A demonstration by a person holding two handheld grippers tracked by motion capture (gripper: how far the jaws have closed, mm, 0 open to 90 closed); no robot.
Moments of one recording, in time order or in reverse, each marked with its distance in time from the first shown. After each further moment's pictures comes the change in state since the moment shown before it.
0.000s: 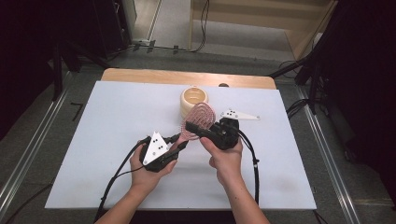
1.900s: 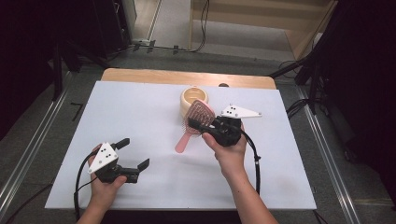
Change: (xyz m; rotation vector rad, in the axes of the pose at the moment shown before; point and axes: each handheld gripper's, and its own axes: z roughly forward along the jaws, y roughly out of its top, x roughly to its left) left arm 0.057 -0.065 -0.091 0.009 0.066 -0.194; right arm 0.004 0.015 -0.006 -0.001 -0.041 -0.215
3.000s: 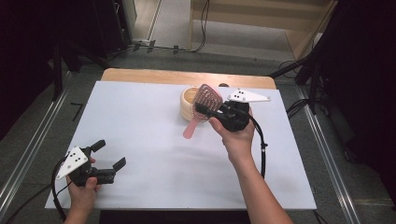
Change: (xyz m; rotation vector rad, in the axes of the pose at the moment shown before) left arm 0.038 -0.021 -0.040 -0.078 0.068 -0.081; right arm -0.017 0.037 -0.009 -0.009 -0.057 -0.052
